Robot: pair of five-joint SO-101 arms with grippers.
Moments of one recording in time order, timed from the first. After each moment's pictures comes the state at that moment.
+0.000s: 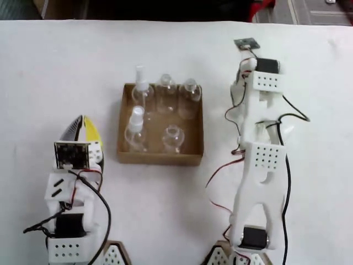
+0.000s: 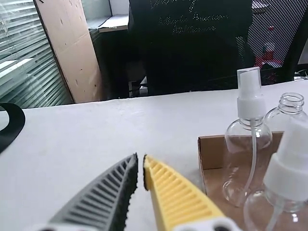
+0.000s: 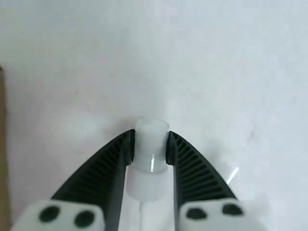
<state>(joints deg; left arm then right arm) -9.0 -104.0 97.1 27.1 -5.3 4.1 63.2 -71.5 93.8 18.3</state>
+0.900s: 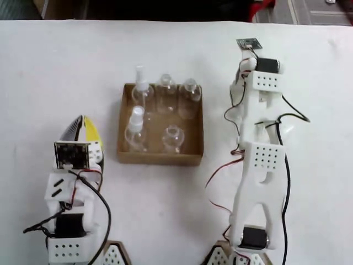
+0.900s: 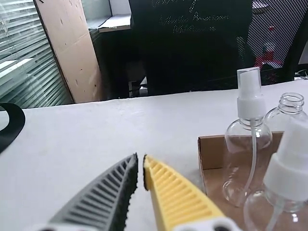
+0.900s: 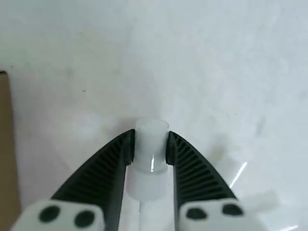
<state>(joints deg) -9.0 -104.0 97.1 27.1 -5.3 3.6 63.2 -71.6 95.0 16.1</state>
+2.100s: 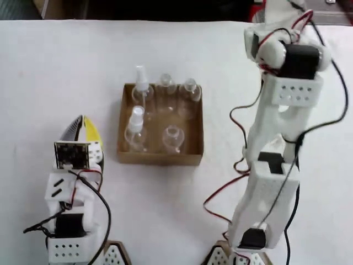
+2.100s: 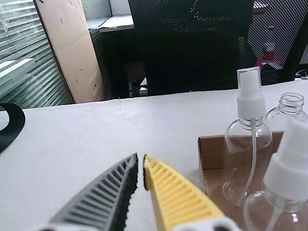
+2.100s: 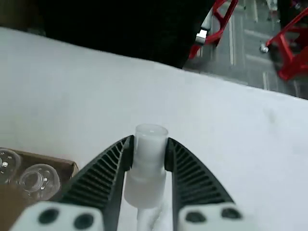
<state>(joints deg) -9.0 -104.0 97.1 27.1 -5.3 1.1 26.2 -82.5 97.4 16.1</state>
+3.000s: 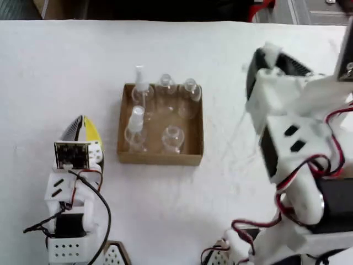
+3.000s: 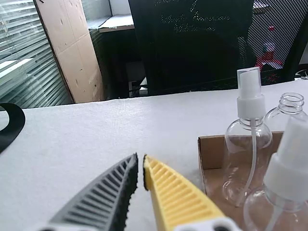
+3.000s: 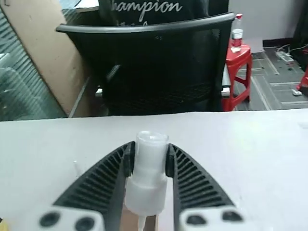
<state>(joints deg) -9.0 -104.0 97.1 27.1 -5.3 -7.6 -27.4 -41.8 95.6 -6.1</state>
